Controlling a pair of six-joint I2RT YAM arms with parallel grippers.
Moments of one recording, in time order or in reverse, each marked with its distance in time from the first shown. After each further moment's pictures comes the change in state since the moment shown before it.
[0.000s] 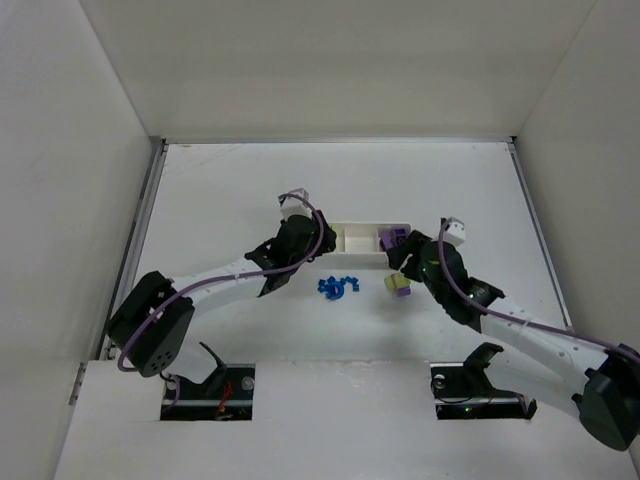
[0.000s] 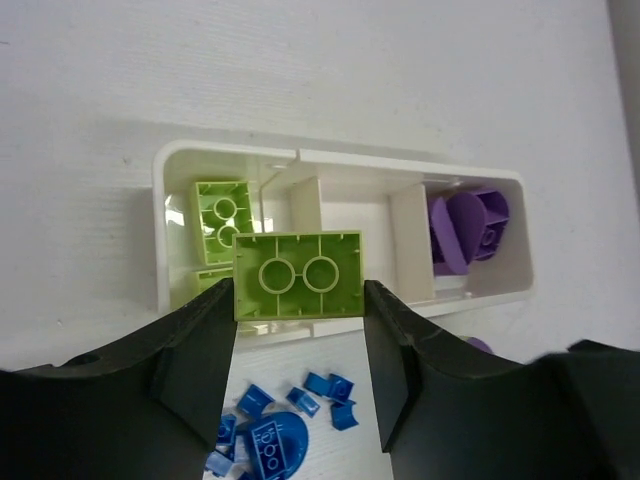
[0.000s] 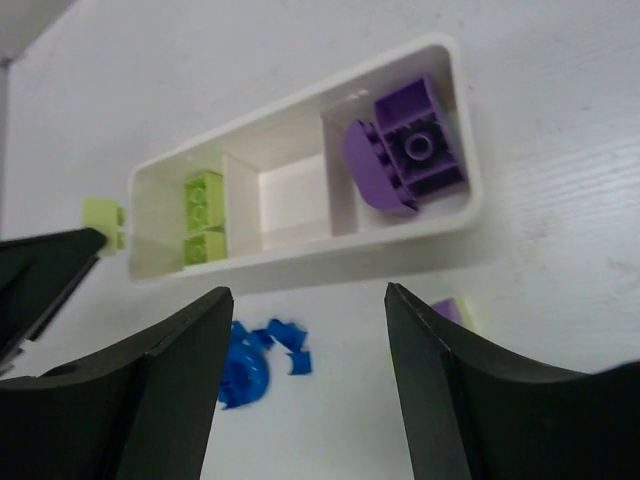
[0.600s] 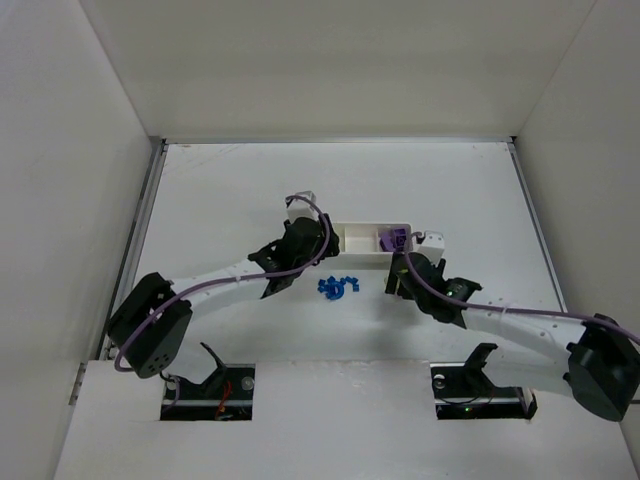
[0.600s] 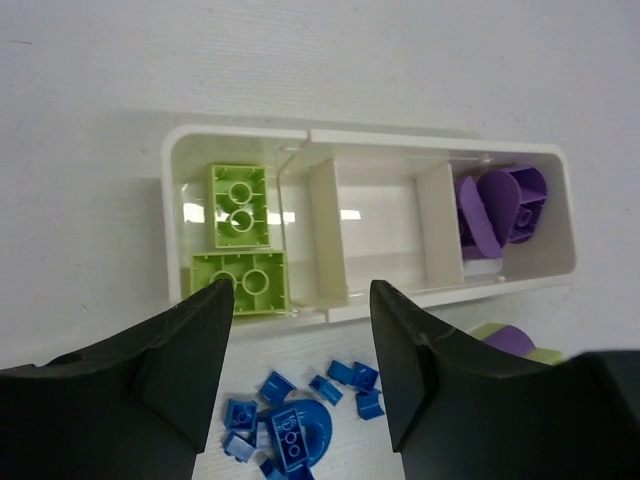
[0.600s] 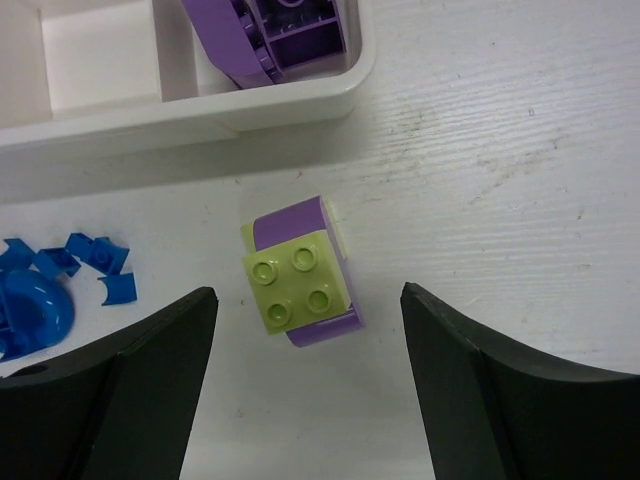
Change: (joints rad) left arm -0.044 0.022 0.041 -0.085 -0.076 0.071; right arm 0.153 0.114 0.034 -0.318 0.179 -0.077
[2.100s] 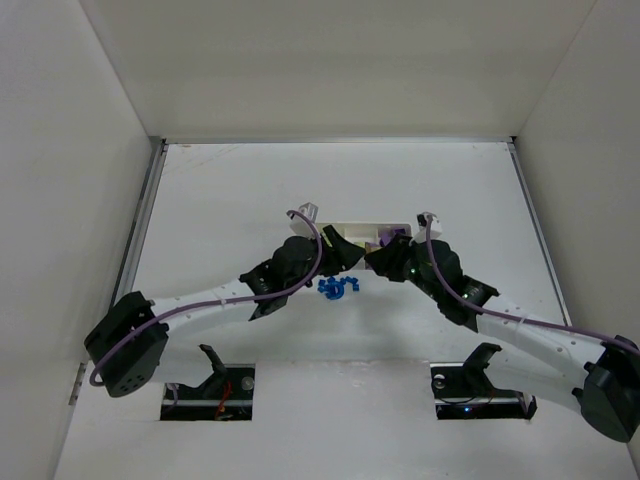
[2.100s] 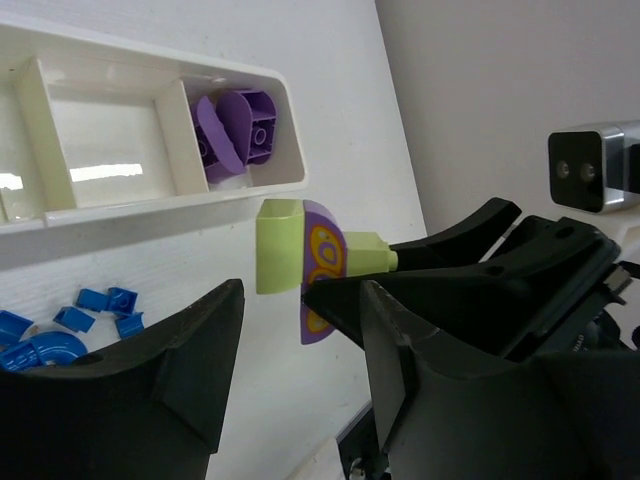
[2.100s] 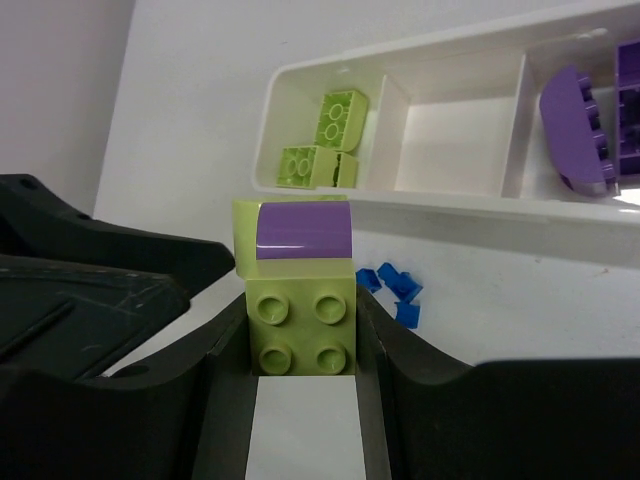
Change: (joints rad) left arm -0.126 -0.166 -0.130 0.229 0.219 -0.301; right arm -0.074 -0.095 -0.010 0.406 -0.400 0.016
